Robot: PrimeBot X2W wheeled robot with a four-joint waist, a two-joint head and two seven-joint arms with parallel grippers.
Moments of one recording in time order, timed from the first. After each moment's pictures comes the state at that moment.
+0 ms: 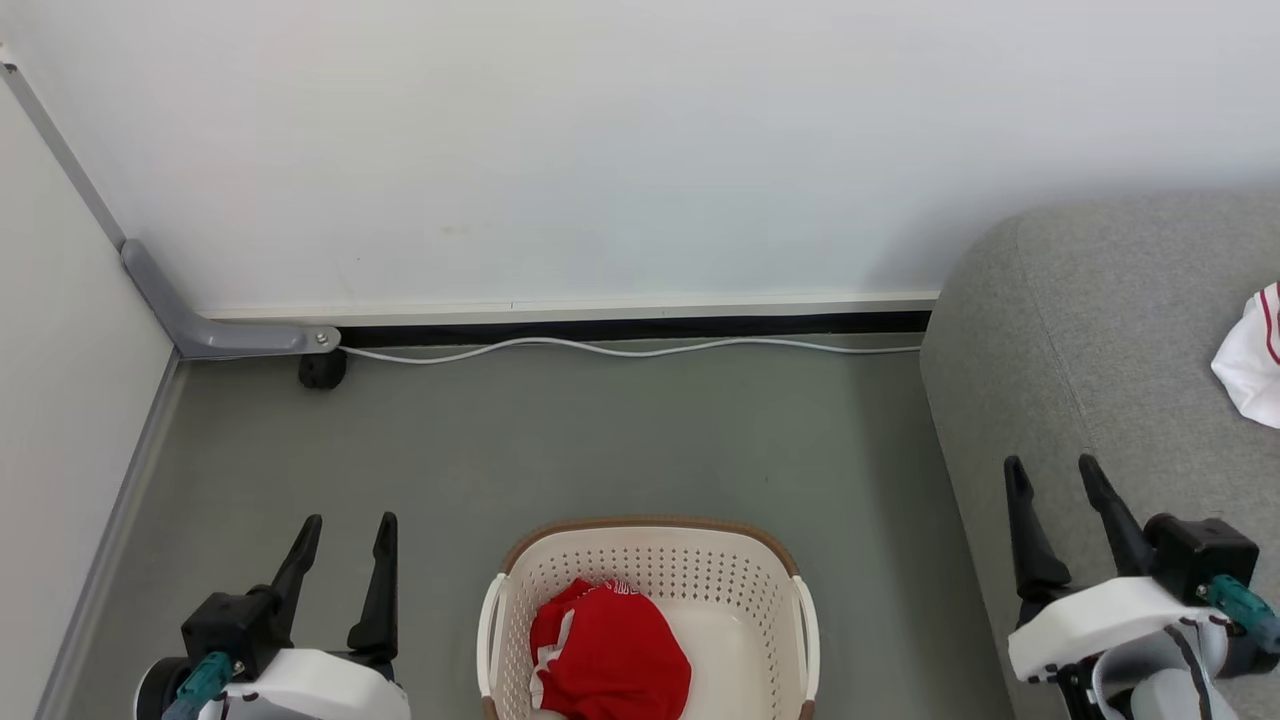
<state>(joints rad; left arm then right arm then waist) -0.07 0.04 0.02 0.38 -0.19 -0.13 -0.26 -0.18 -0.09 0.04 0.43 0.26 0.13 -0.25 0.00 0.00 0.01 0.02</state>
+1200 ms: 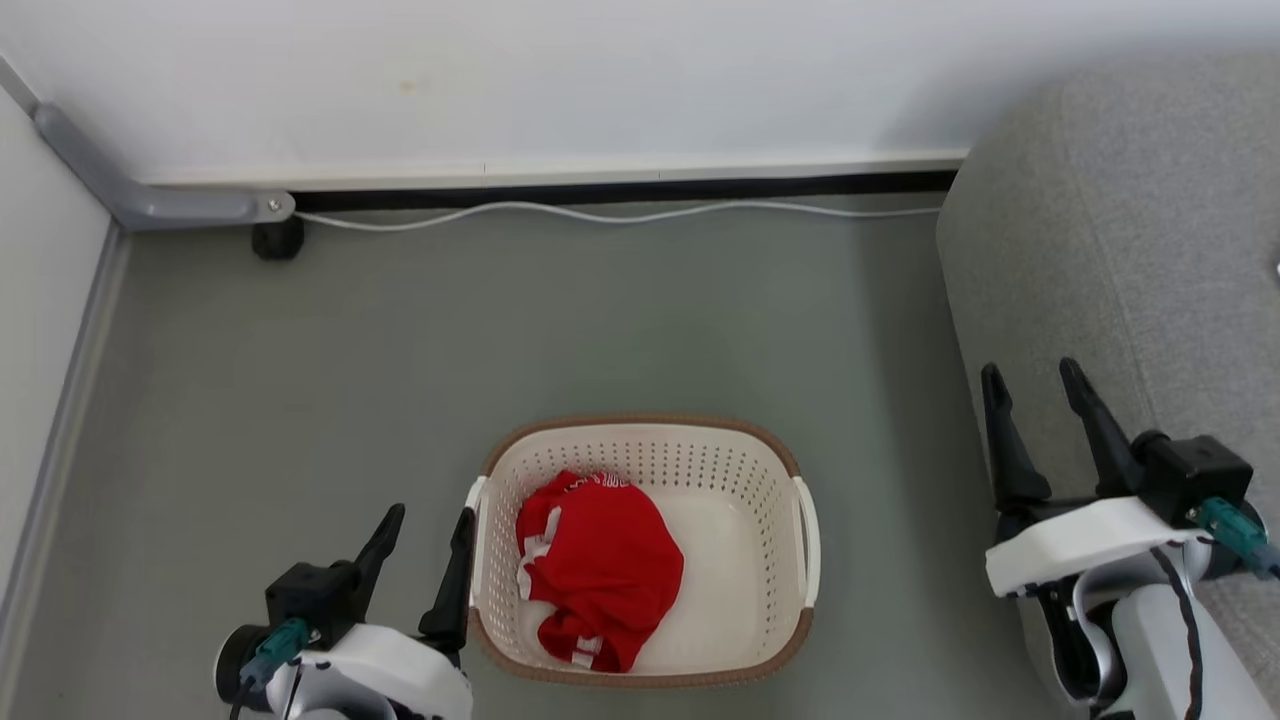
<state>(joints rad) -0.12 0.04 -0.12 0.47 -0.25 -0.13 -0.26 -0.26 -0.07 0.07 0.38 0.24 0.13 -0.25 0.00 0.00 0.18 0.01</state>
